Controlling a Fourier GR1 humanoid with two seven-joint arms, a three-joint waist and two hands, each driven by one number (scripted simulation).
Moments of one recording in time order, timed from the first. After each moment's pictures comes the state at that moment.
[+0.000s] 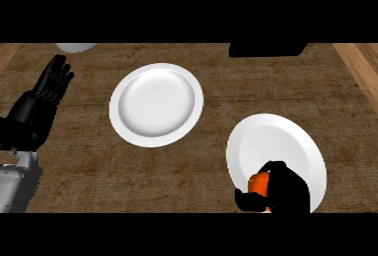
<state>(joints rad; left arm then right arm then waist) -0.25 0.41 0.00 -1.57 0.16 0.05 0.08 0.03 -0.18 0.51 -1.74 0.96 0.08 1.16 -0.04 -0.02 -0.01</state>
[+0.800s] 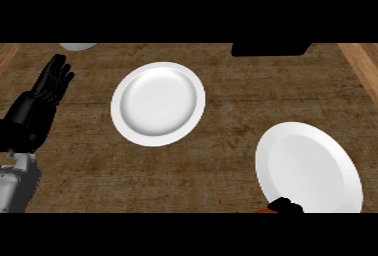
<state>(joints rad) -0.25 0.41 0.00 -1.61 0.17 0.04 0.11 0.35 -0.07 0.80 -2.10 1.73 0.04 1.22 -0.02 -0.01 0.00</state>
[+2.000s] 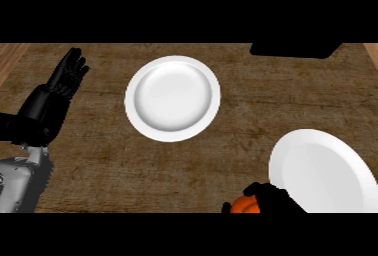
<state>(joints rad) -0.30 0.37 -0.04 -1.60 0.15 0.02 0.09 0.11 -0.21 0.89 -2.09 1.67 -0.10 1.10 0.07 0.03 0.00</state>
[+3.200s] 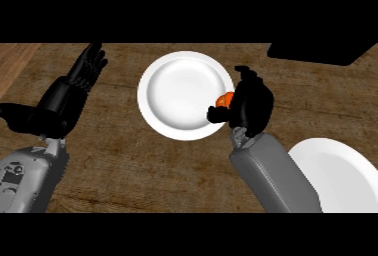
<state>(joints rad) -0.38 0.33 -0.09 -1.58 0.13 0.01 0.10 -0.62 -0.01 0.35 -1.36 1.10 -0.27 1.11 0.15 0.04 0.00</state>
